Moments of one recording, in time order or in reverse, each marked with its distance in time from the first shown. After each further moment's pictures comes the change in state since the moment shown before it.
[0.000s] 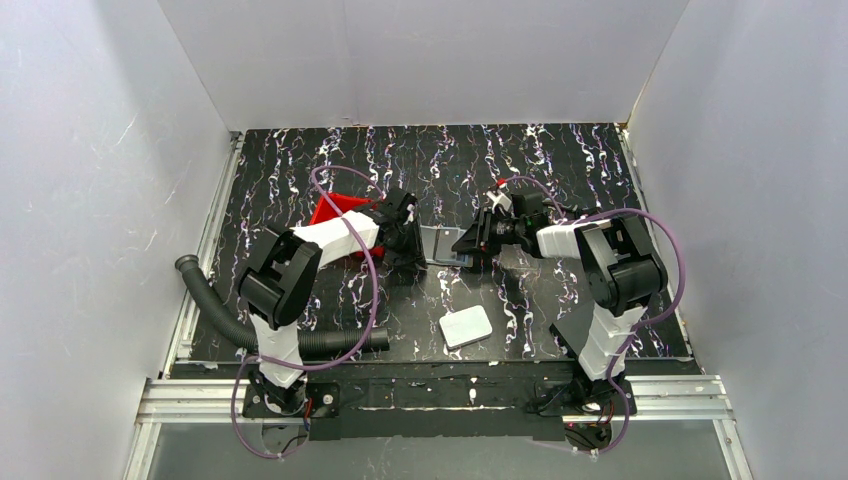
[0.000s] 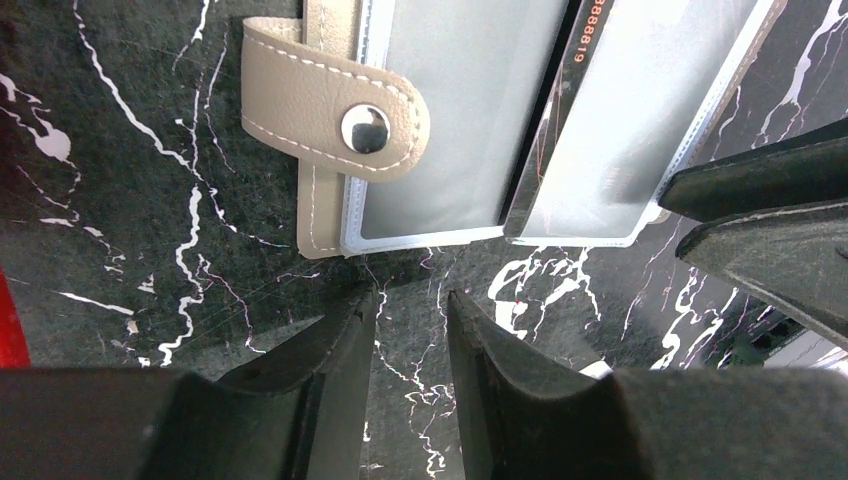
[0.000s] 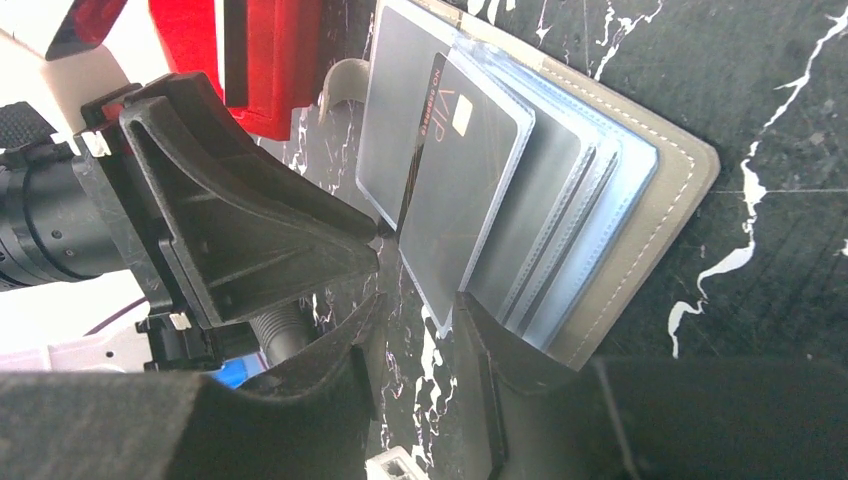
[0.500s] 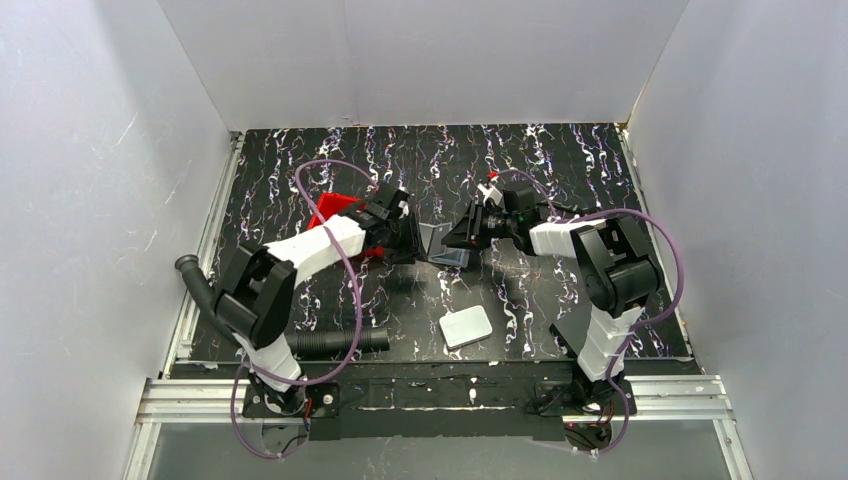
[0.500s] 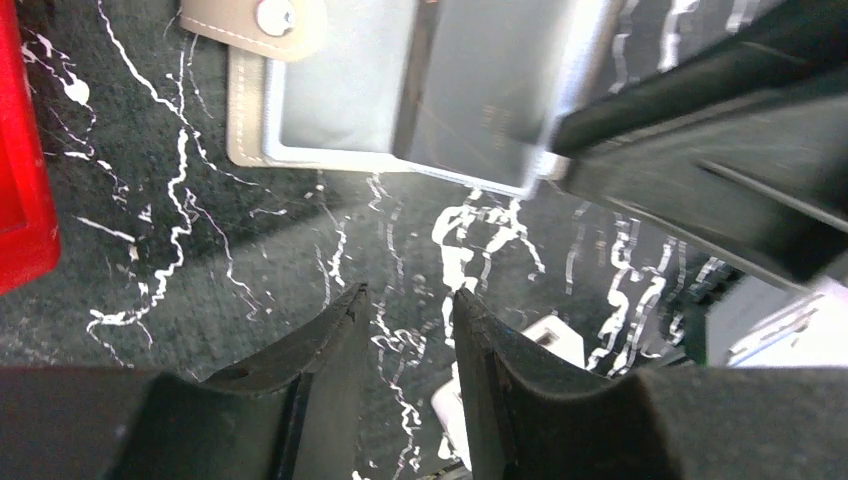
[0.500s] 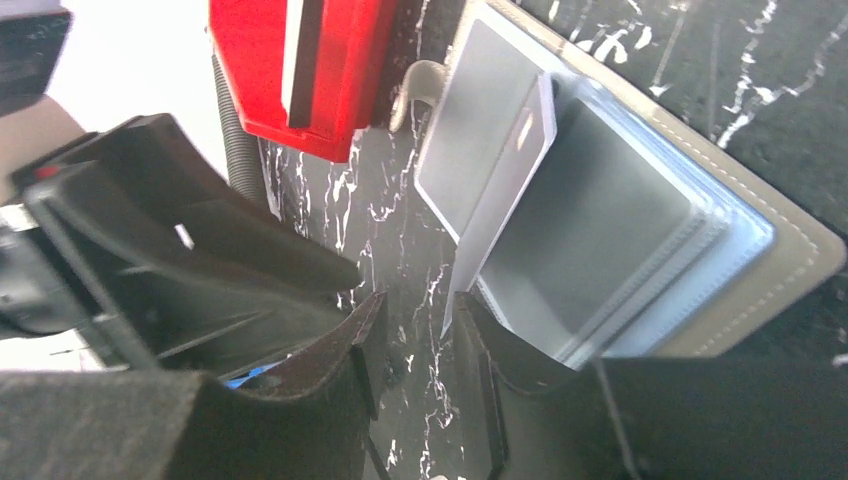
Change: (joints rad) left arm -0.005 -0.132 -0.055 0.016 -0.001 0.000; right arm 0.049 0.000 0.039 0.046 0.006 0.080
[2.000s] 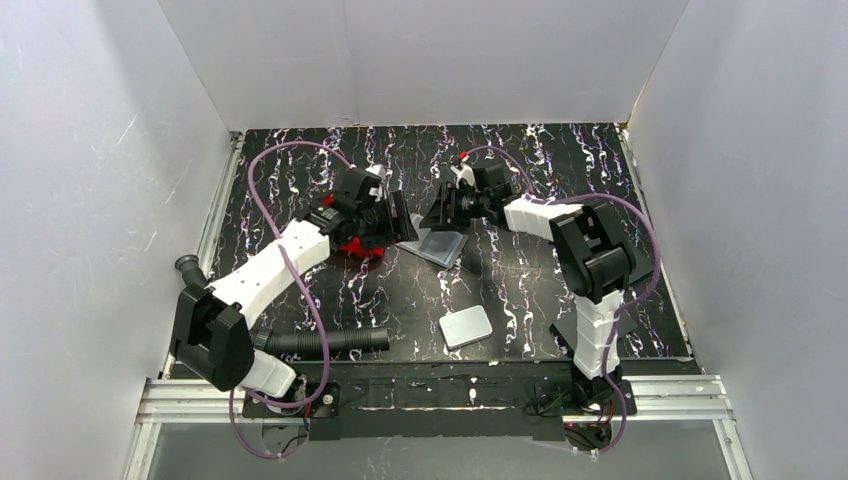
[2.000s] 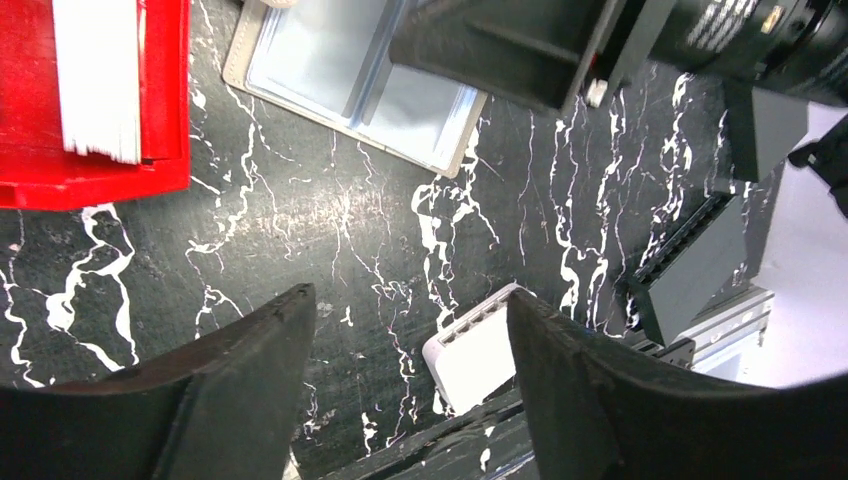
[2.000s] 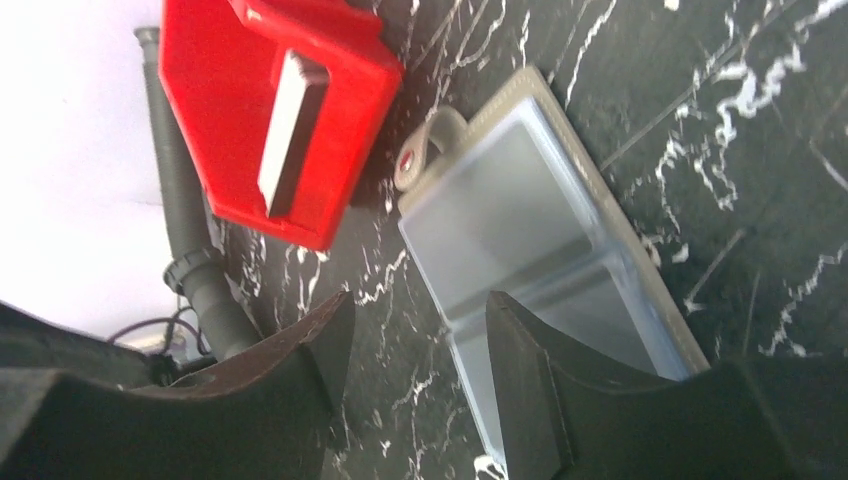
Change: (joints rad) left arm 0.041 -0.299 0.017 -0.139 -0.059 0.055; right arm 0.096 0.179 0.369 -0.223 0.115 -0.125
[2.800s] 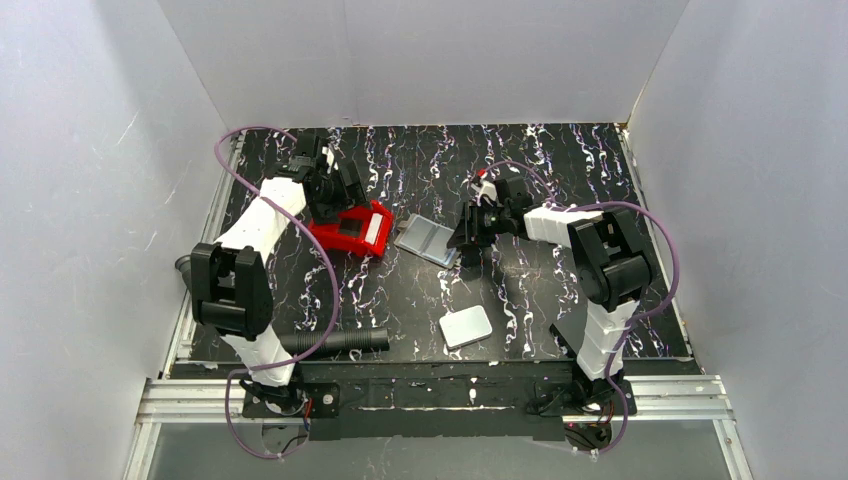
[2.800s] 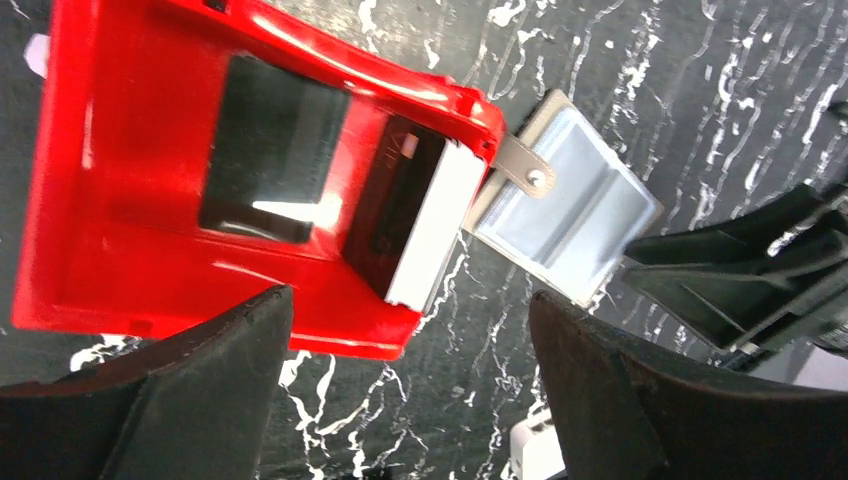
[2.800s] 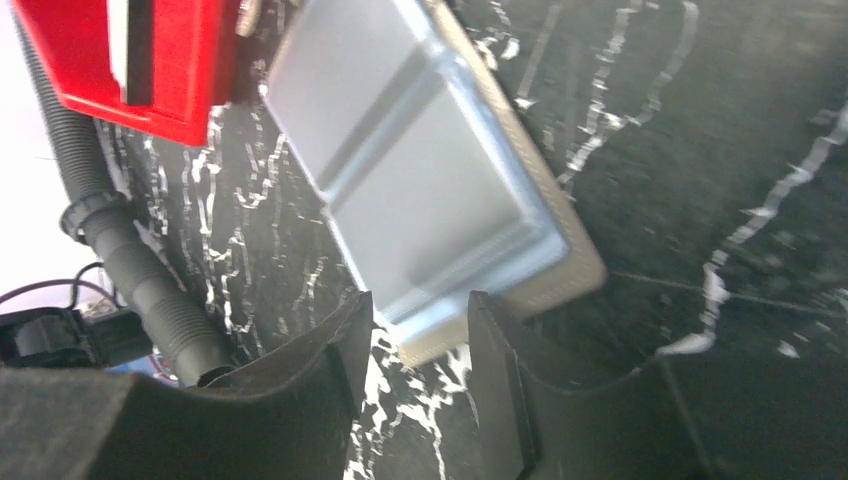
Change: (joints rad) left arm 0.373 0.233 0.223 -0.126 0.092 0.158; right arm -0.072 -0.126 -0.194 -0.124 0.014 -0.201
